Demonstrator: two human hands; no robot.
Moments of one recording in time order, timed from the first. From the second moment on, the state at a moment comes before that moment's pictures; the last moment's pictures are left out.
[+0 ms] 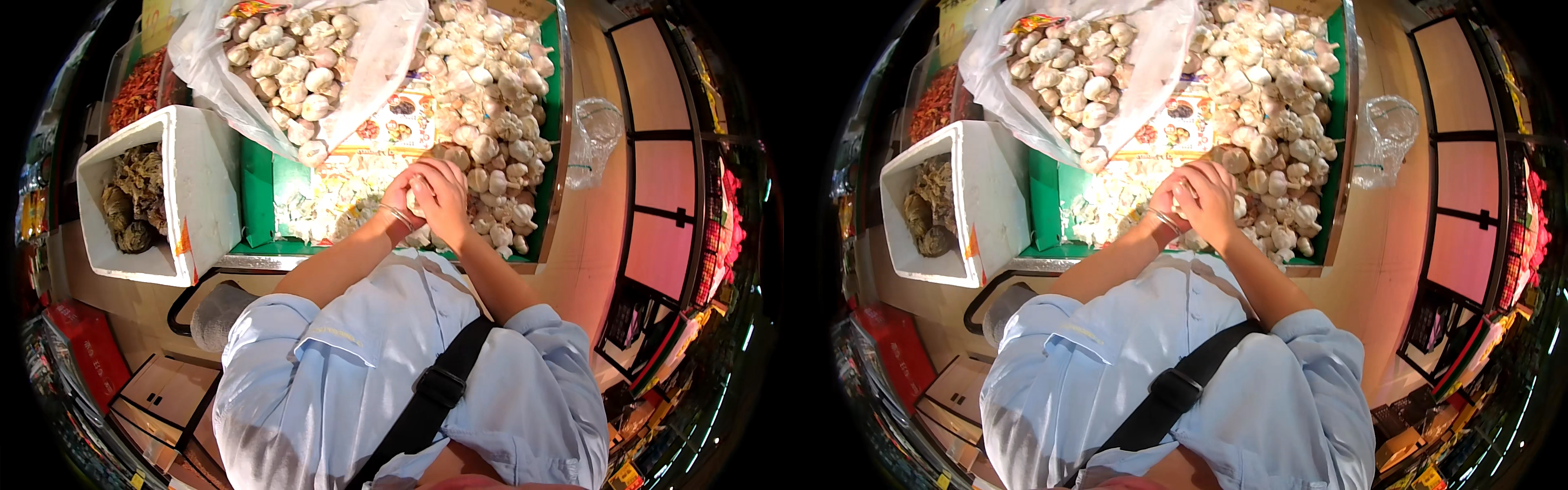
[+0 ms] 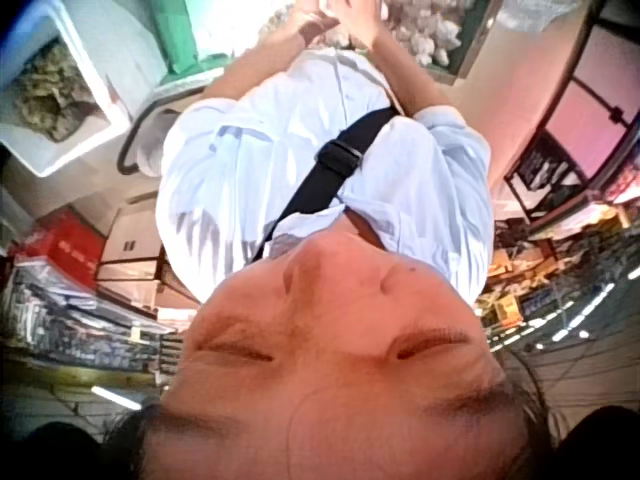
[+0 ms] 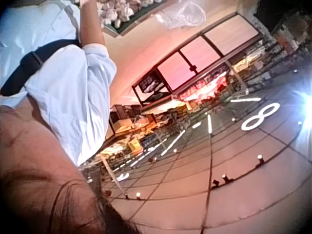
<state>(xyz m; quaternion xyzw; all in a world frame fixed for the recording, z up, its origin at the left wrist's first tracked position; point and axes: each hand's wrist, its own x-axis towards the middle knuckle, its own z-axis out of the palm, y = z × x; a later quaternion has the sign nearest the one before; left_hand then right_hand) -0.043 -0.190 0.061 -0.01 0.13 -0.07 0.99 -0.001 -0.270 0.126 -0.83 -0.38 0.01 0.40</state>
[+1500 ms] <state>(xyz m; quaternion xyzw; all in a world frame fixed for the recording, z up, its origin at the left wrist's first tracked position) -0.074 -0.202 -0.011 0.79 0.05 -0.26 0.55 -0.018 -0.351 0.004 -0.73 0.03 0.45 0.51</state>
